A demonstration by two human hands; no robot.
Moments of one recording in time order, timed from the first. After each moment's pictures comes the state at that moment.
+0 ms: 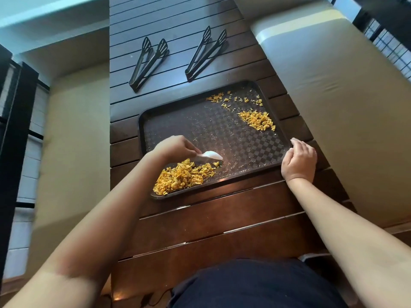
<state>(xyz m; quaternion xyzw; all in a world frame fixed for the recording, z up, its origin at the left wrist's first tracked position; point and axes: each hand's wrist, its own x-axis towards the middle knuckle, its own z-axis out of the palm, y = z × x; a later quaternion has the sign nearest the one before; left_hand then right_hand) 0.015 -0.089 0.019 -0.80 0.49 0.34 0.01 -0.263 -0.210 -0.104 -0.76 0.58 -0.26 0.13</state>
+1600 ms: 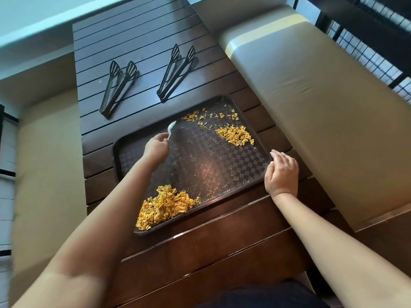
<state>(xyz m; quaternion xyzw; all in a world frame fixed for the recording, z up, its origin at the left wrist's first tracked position) 0.038 -0.162 -0.015 -0.87 0.23 0.34 -0.27 -0.261 -0.211 -0.106 -0.75 0.59 -0.26 0.14</state>
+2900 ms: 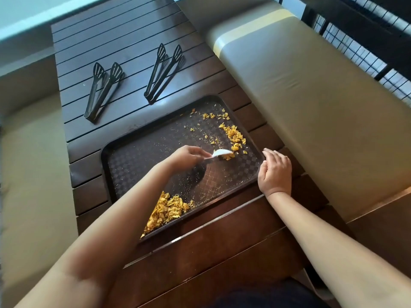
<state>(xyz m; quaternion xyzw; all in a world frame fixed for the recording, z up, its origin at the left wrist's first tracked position) -0.018 -0.187 -0.025 -0.73 0.46 0.49 -0.10 -0.262 -0.214 -0.104 -0.75 0.60 -0.26 0.13</state>
